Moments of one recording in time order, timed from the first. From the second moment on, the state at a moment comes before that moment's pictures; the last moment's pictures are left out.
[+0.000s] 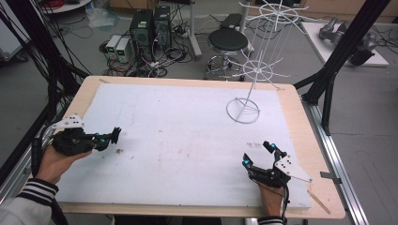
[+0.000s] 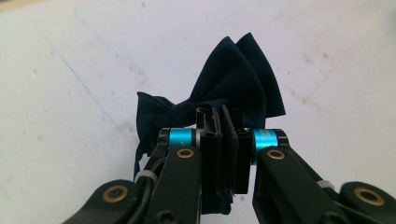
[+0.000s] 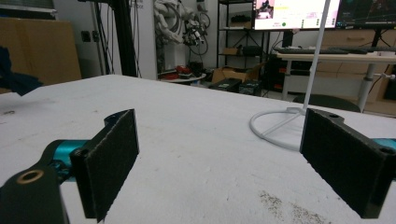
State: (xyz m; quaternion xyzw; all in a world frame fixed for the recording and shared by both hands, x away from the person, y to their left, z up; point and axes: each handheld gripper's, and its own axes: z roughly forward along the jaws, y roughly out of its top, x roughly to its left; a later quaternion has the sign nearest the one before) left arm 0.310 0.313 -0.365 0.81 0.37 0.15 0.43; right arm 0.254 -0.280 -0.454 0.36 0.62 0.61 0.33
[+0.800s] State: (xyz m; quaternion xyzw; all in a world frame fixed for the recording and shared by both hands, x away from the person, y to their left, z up) left arm 0.328 0.280 -0.348 0.74 0.35 0.18 0.54; right arm 0.254 -0.280 -0.454 0.36 0.62 0.61 0.33
